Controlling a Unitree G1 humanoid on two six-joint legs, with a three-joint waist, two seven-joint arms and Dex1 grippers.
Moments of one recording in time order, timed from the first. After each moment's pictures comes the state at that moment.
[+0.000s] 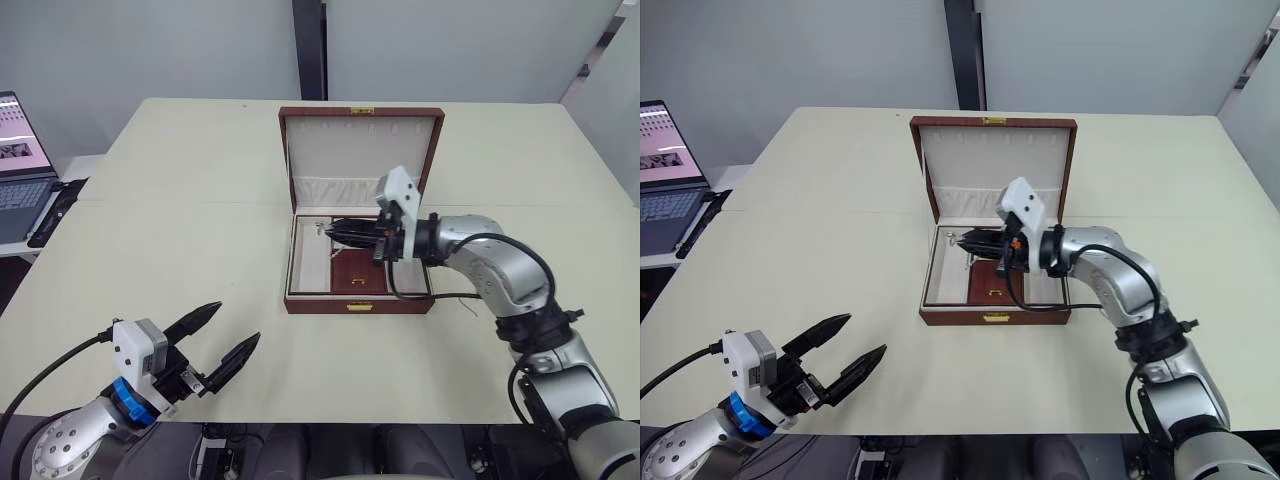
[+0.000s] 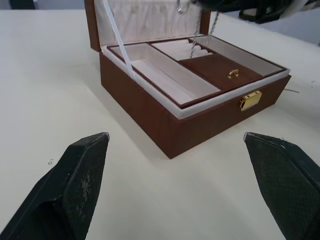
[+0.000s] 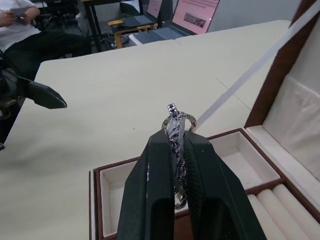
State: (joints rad) left arm 0.51 0.48 0.36 -0.62 -0.61 0.21 -0.76; right arm -0.75 -0.38 0.28 -0.03 0.43 0.60 0.85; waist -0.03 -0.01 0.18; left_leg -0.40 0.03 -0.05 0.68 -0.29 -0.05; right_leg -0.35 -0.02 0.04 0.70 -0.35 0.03
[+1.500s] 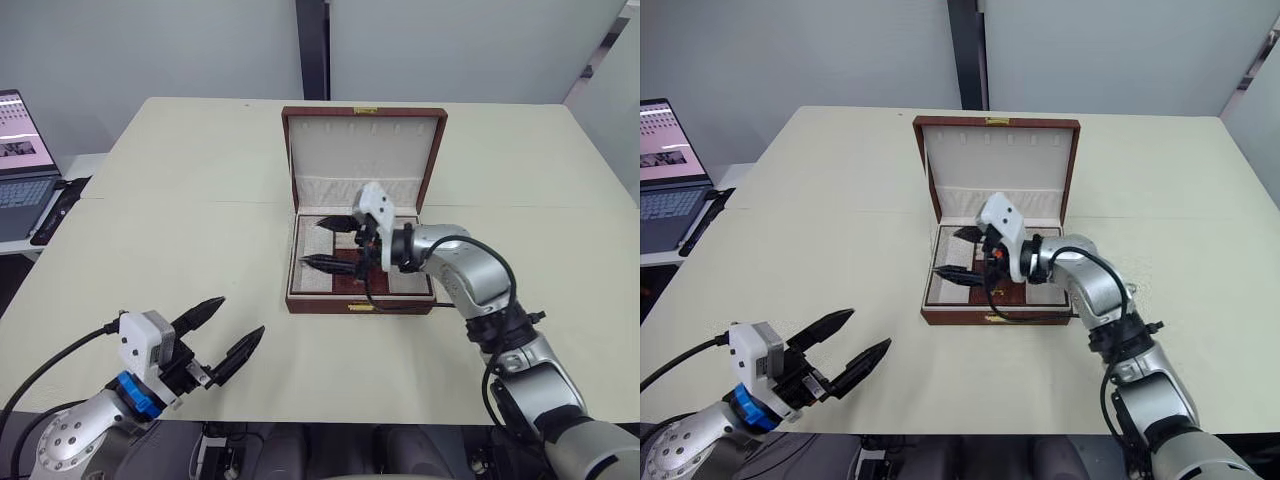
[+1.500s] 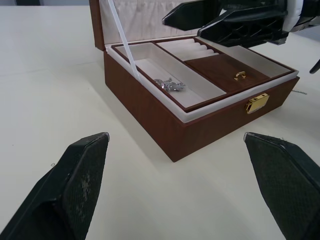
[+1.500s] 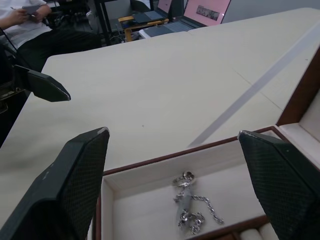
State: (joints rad) left arm 0.44 0.54 0.34 -0.62 -0.64 0.31 -0.71; right arm -0.71 -0.31 0.24 0.03 0.33 0.54 0.93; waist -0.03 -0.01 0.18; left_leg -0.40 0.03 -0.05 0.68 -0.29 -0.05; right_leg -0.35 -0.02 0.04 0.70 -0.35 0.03
